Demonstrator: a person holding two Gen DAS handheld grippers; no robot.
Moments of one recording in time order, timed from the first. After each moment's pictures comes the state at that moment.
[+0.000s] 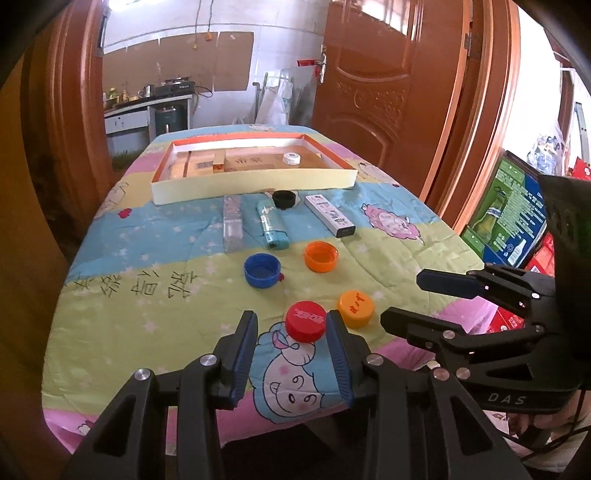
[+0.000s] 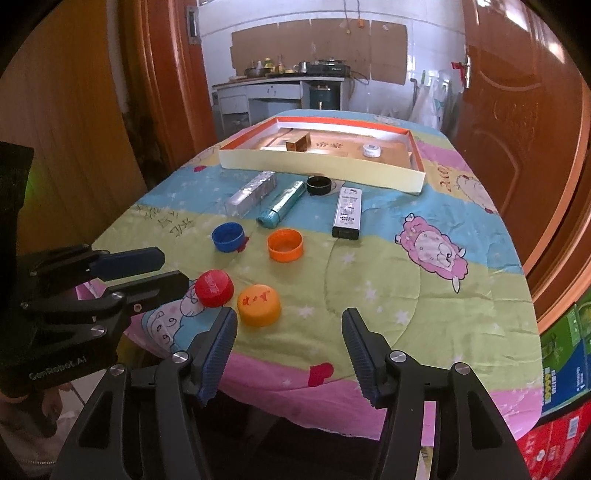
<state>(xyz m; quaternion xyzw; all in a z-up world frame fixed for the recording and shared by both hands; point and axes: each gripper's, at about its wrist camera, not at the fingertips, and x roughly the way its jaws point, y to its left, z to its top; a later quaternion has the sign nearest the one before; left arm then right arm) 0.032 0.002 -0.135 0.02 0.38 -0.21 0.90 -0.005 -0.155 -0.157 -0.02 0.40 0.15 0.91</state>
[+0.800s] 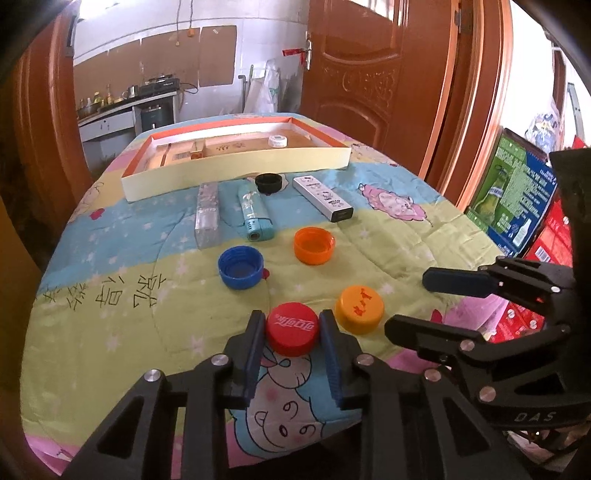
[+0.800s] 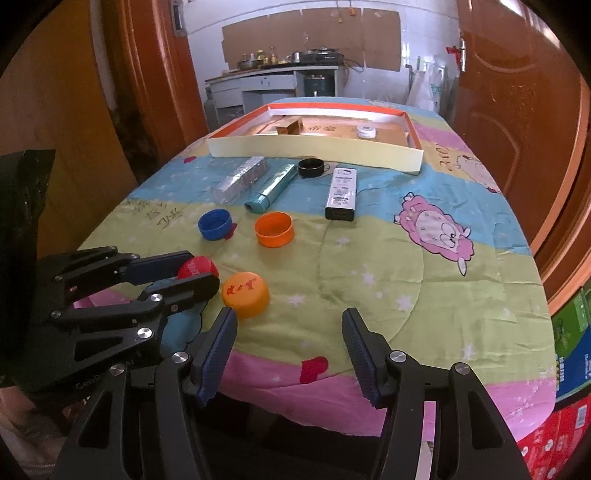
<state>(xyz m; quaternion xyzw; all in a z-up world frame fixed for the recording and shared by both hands) 0.049 -0.016 -0.159 0.04 0.39 -0.23 0.89 0.003 -0.162 -0.172 -0.01 0.42 0.15 0.90</state>
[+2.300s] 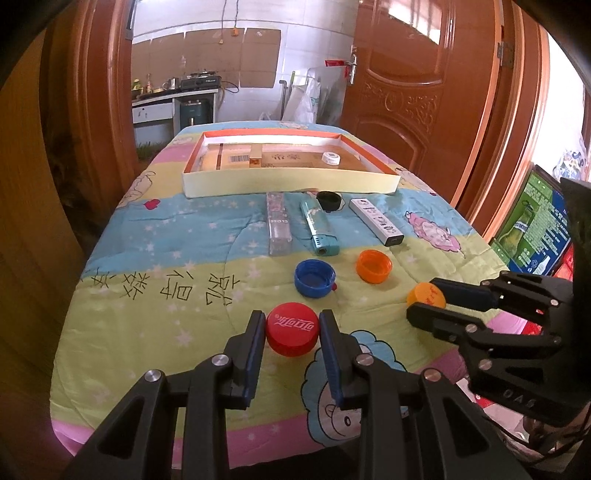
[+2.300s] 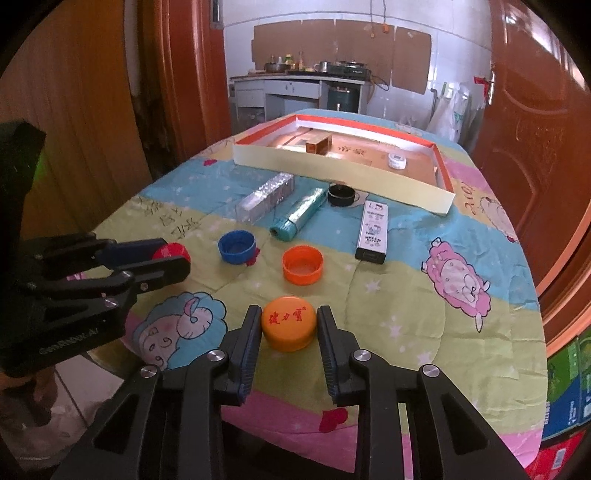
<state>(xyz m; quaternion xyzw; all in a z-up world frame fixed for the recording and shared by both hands) 0.055 0.022 -0.144 0.01 0.38 -0.17 0.91 0.022 -0.136 -0.161 -0.06 0.39 0.17 0.90</state>
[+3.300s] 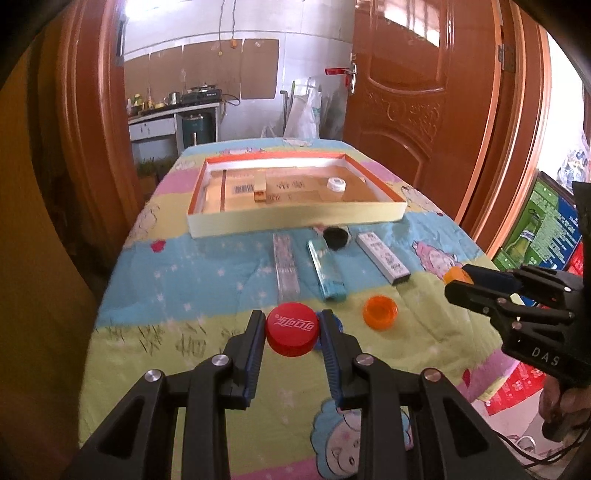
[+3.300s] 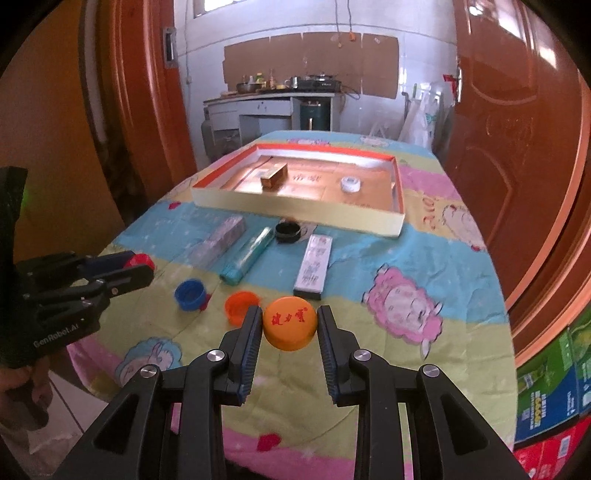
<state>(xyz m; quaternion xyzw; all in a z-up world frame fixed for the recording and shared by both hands) 0.081 0.017 -0.112 0.03 0.36 -0.15 0.92 0.041 -0.177 -0.132 -0.02 0.37 0.13 0.92</state>
